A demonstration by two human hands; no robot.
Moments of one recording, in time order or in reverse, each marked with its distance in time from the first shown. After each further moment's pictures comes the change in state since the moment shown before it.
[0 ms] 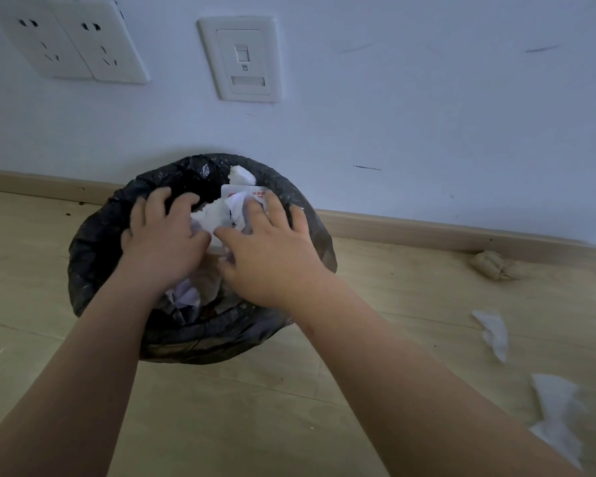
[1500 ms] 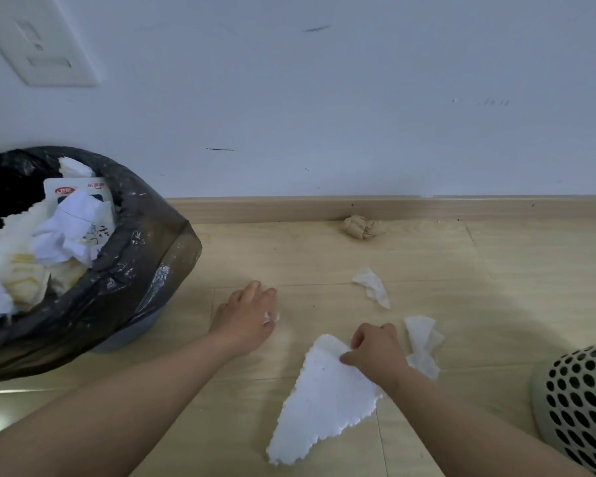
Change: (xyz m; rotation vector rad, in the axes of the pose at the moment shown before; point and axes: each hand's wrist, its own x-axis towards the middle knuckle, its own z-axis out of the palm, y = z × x) left_hand -0.097 0.142 0.203 0.174 -0.531 0.573; right_hand -0.230 0.212 0.140 0.546 -0.101 1.004
